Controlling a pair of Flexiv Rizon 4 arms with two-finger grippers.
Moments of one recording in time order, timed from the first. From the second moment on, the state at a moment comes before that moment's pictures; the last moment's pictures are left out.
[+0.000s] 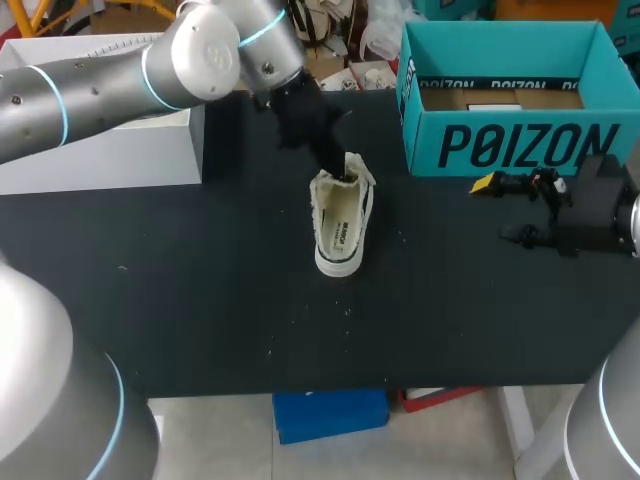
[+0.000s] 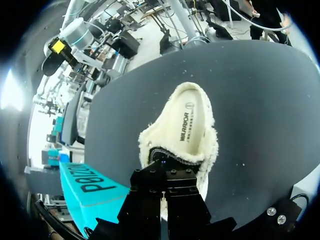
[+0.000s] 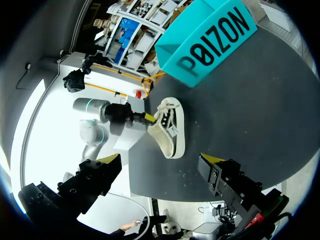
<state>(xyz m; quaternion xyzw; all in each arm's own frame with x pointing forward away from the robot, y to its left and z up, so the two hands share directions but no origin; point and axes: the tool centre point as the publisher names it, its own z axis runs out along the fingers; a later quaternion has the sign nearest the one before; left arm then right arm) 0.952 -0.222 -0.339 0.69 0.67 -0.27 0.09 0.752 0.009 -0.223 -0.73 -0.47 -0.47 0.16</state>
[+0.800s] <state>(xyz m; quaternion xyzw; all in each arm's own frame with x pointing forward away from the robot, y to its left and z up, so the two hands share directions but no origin) 0.932 -0.214 -0.328 0.72 0.64 -0.27 0.06 0.752 0.009 -0.223 -0.73 -0.47 -0.47 0.16</state>
